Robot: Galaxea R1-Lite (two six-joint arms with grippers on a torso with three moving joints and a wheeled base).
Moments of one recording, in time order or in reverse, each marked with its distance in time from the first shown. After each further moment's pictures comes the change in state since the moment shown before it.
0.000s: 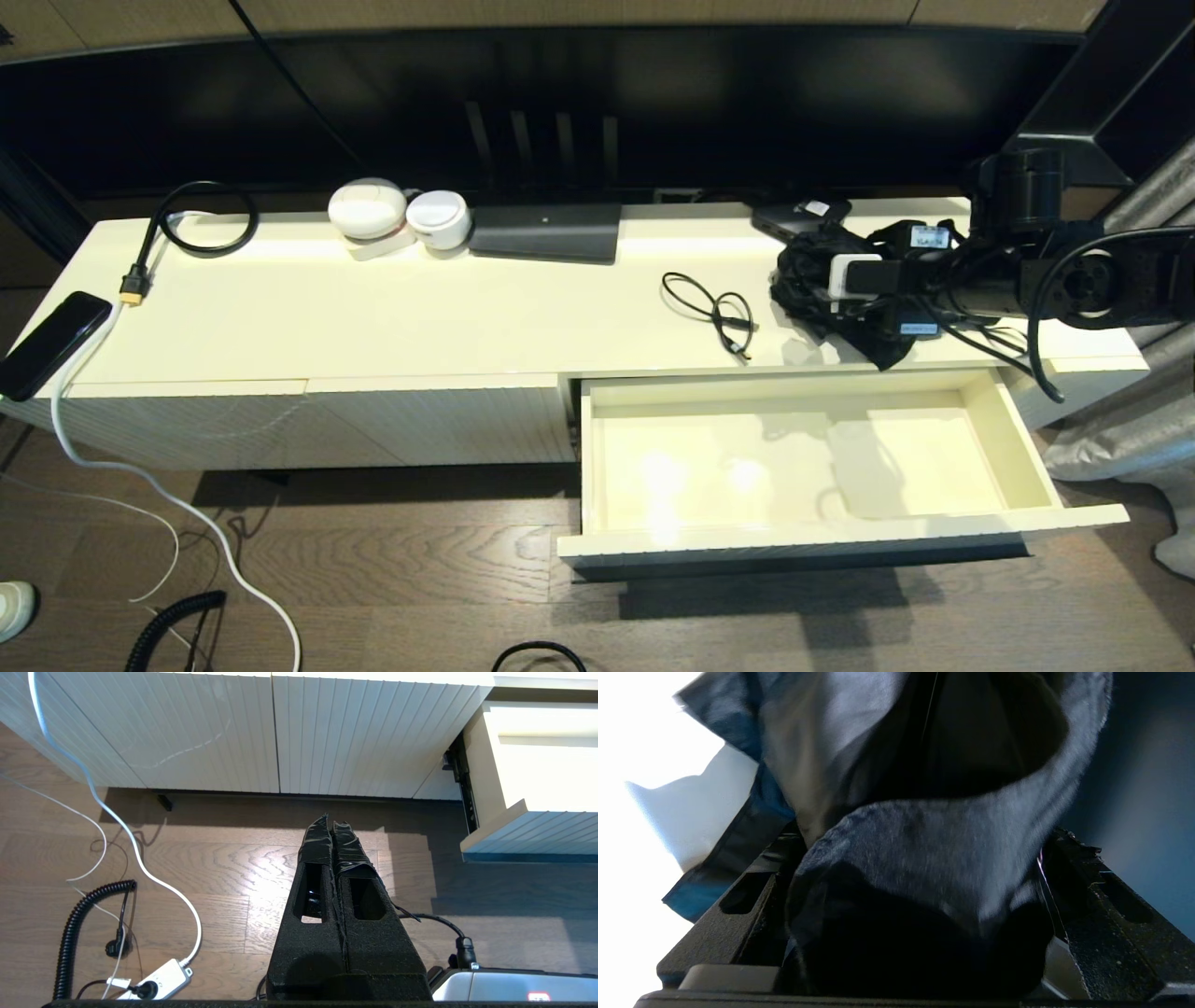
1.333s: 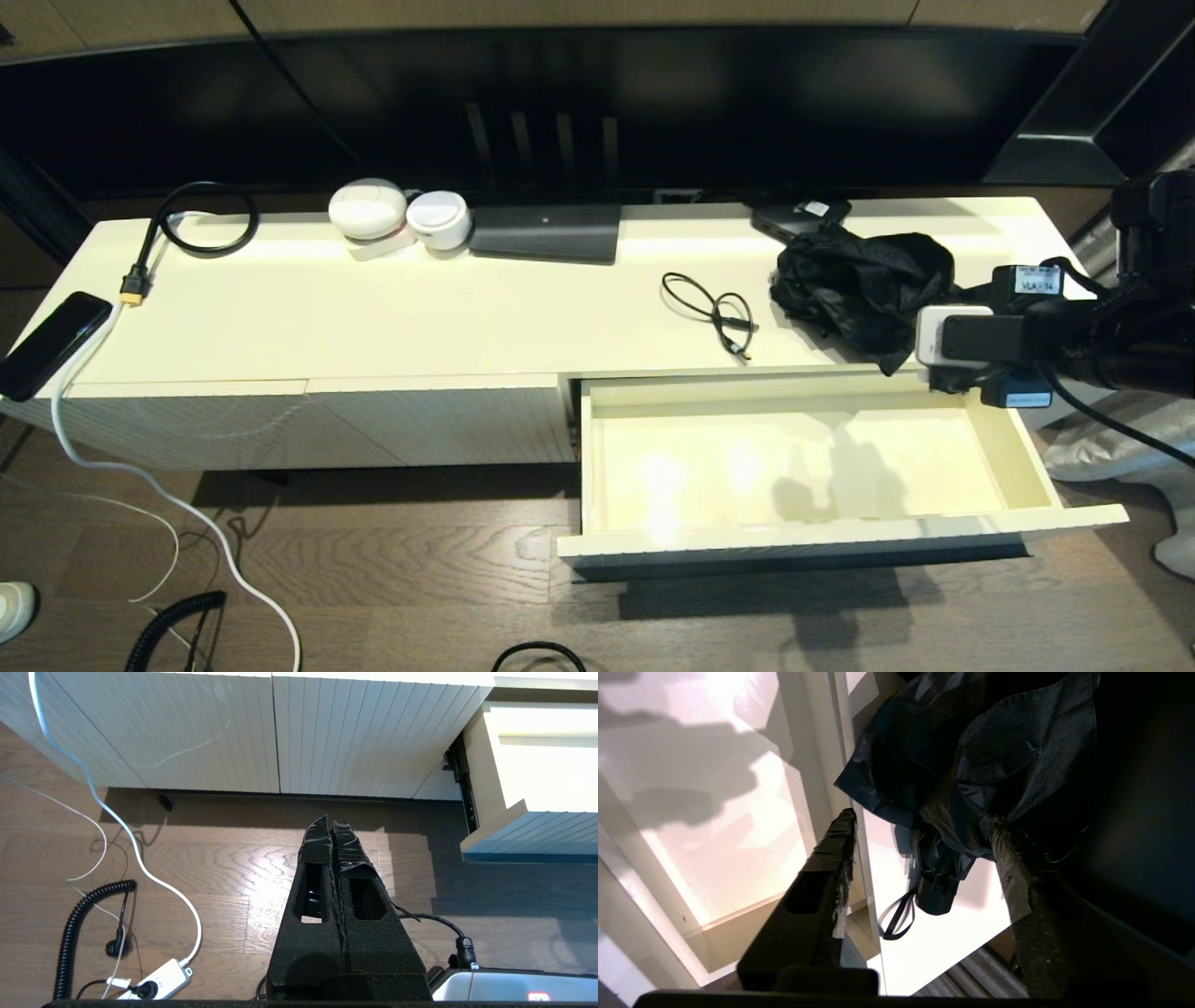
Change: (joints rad) left arm 0.000 0.000 0.000 0.000 0.000 0.000; right arm 0.021 -0.411 0.482 0.001 0.000 -0.001
